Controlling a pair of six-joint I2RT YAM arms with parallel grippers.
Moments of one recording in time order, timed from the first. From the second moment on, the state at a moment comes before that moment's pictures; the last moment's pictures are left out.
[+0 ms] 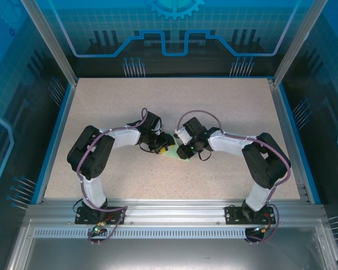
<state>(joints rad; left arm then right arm) -0.47 1.87 1.04 -0.25 0.51 -0.90 0.64 1.74 1.00 -0.39 -0.23 -0.01</state>
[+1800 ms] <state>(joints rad) -0.47 1.78 1.02 -0.28 0.50 -0.90 0.57 1.85 1.02 -0.40 -0.49 -0.01</state>
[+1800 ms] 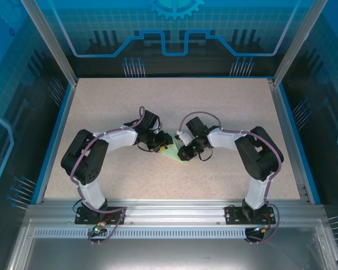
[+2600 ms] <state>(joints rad) -0.48 1.87 1.04 -0.26 0.51 -0.90 0.54 1.91 1.07 -0.44 -0.58 -0.01</state>
